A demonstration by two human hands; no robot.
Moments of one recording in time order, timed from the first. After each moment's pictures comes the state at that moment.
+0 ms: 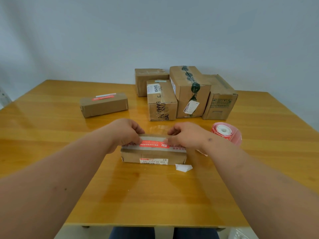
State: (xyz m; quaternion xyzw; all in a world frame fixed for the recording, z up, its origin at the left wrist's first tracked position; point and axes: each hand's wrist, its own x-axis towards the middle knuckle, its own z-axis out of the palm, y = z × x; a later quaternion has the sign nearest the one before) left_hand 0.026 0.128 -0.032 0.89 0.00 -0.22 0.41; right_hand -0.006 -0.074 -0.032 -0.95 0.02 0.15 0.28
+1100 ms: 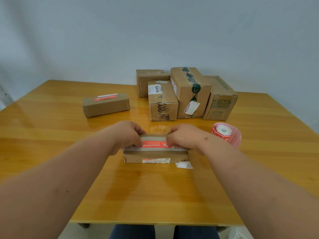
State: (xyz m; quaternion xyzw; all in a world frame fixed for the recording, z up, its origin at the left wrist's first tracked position) left_hand 0.016 0.127 -0.030 0.89 0.00 -0.24 0.40; right_hand -0.008 -0.058 -0.026 -0.94 0.05 0.19 0.28
